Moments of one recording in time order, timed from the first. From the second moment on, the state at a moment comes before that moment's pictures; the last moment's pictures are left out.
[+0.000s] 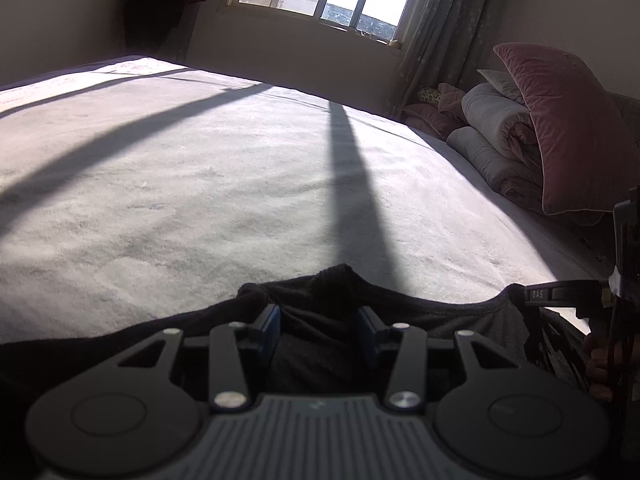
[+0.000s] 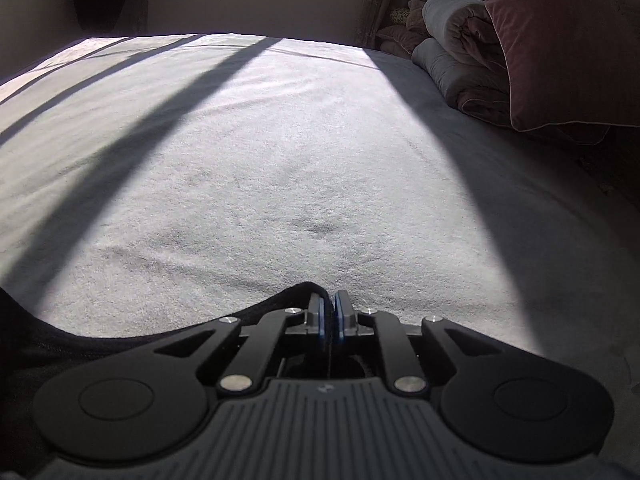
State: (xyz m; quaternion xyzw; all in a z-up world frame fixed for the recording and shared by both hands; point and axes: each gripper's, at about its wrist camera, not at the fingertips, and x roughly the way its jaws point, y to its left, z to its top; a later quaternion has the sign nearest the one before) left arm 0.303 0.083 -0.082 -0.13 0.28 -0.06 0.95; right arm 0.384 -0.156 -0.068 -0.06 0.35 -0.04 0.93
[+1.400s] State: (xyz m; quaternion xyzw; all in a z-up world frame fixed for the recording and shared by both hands) left arm 0.303 -0.128 -0.068 -0.16 0.37 -0.22 0.89; right arm 0.260 -0.371 -0.064 0.21 0.33 0.23 0.89
